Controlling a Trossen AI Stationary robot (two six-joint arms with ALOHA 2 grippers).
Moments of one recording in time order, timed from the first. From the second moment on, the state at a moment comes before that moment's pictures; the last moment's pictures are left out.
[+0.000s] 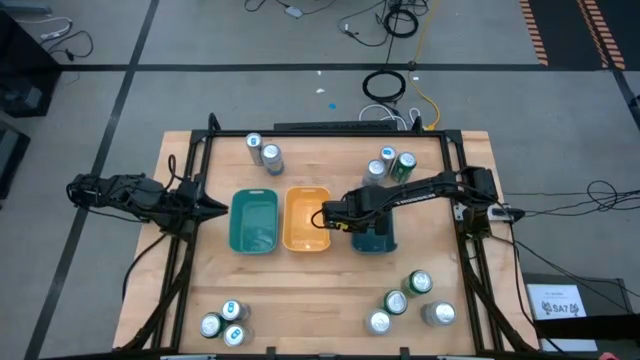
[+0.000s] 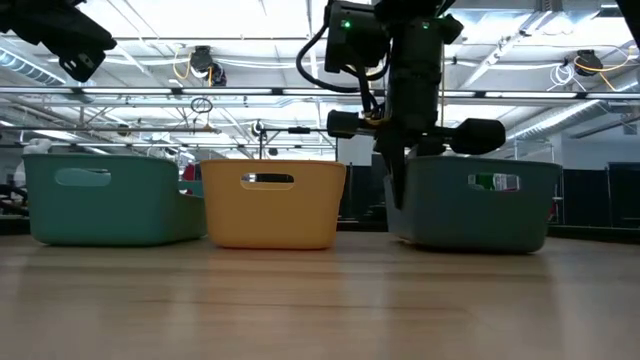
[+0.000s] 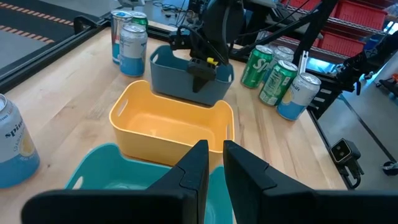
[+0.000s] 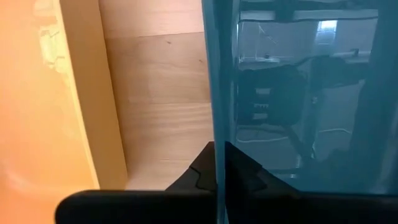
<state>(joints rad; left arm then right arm) -0.28 0.18 0.55 -0.71 -0.23 -0.33 0.03 1.92 1.39 -0.89 0.02 1.68</state>
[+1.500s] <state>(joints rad) -0.28 0.18 0.55 -0.75 -0.25 -0.39 0.05 1.46 1.39 -1.17 0.36 1.22</state>
